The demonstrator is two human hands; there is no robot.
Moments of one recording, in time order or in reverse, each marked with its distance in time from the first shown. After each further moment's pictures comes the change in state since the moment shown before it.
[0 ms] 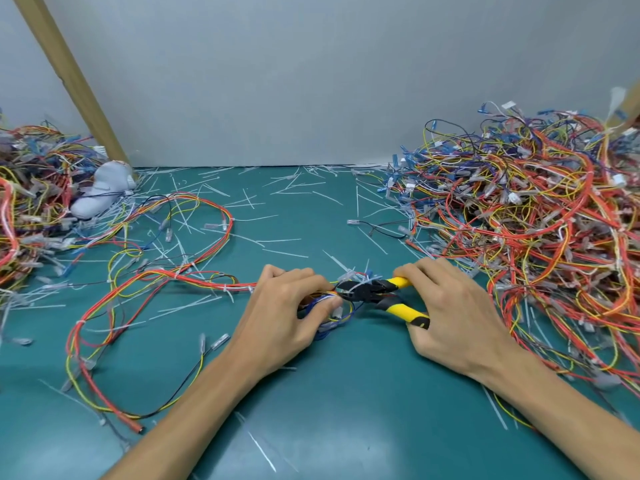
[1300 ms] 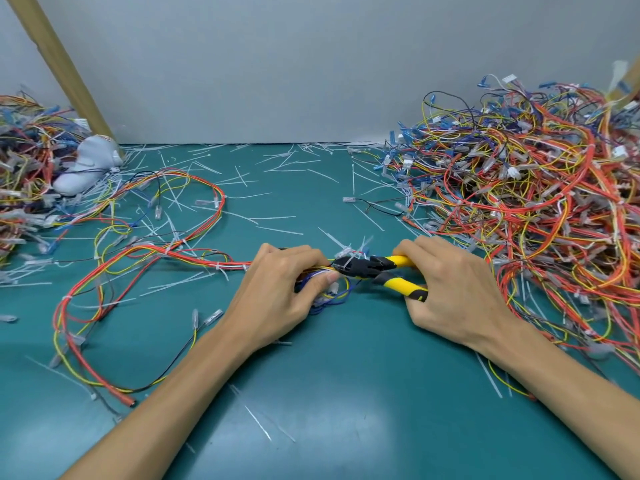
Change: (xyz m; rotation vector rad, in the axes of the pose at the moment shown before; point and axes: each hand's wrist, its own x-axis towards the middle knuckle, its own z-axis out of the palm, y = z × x) left_hand 0.000 -0.003 -0.001 -0.035 -0.066 0.006; right_hand 0.000 0.000 0.000 0.003 0.001 -0.005
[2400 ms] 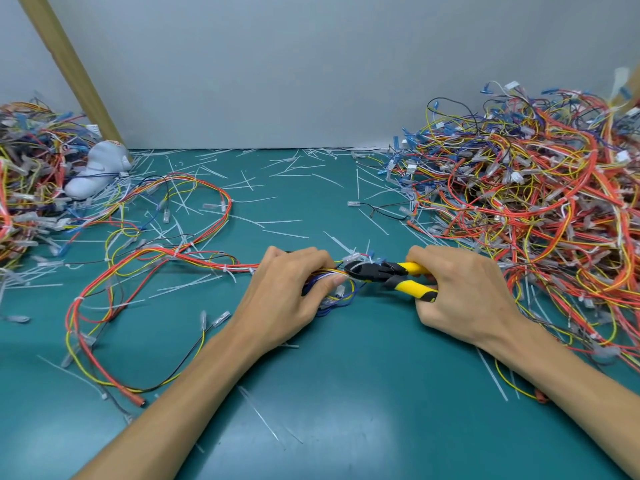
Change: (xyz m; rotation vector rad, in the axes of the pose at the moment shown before) left_hand 0.000 -0.001 0.002 0.040 0.014 0.009; right_hand 0.000 0.006 -0.002 -0.005 0.028 0.013
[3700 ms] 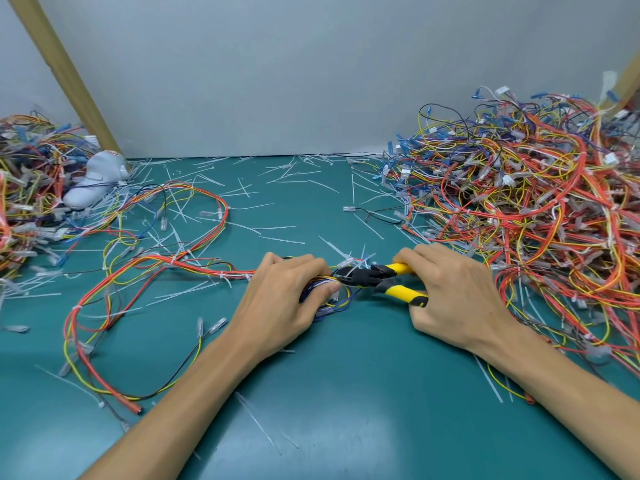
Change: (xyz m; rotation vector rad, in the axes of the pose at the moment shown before) left_hand -0.001 0.006 -0.003 0.068 -0.035 -0.004; right_hand 0.000 -0.004 0.001 -0.031 0.027 -0.057
